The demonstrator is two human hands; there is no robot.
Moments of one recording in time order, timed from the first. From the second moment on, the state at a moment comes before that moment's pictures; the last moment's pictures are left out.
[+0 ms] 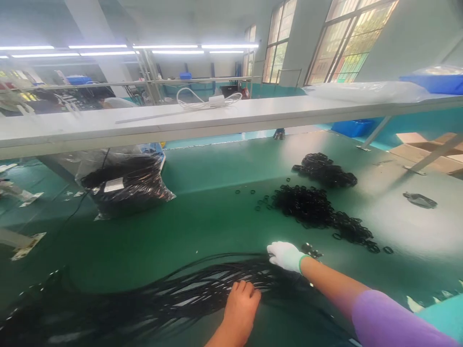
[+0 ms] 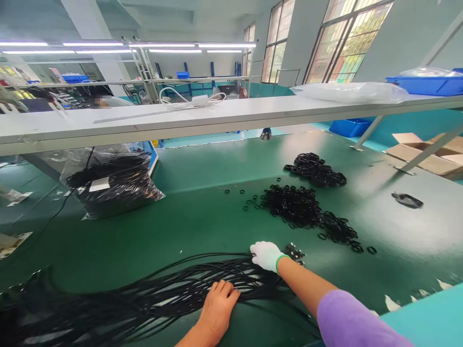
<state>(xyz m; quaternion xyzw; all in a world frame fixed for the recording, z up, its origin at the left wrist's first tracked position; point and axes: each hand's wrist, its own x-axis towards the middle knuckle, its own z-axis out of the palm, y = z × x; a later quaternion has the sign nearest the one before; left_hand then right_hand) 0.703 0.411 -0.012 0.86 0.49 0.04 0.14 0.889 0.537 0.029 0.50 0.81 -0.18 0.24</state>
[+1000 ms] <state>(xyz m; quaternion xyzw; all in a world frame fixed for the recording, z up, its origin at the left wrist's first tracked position) 0.284 0.277 0.010 0.01 0.99 0.15 0.08 0.432 0.429 0.005 0.27 0.92 -0.26 0.07</state>
